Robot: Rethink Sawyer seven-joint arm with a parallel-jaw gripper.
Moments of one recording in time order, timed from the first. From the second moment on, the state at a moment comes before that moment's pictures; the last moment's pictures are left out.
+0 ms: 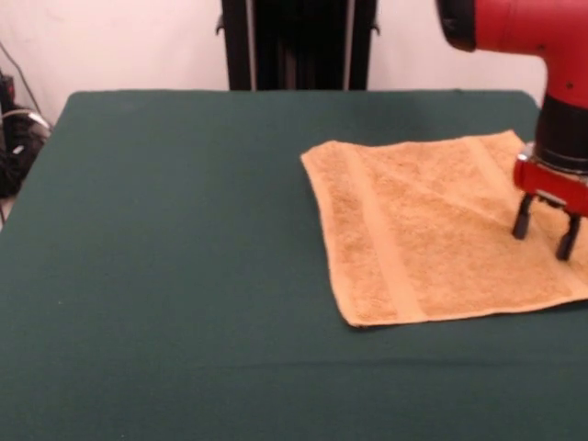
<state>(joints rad) 0.38 -0.25 -0.22 1.46 0.60 0.29 2.40</state>
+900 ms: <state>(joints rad) 0.20 -0.45 -0.25 1.59 0.44 0.28 2.40</state>
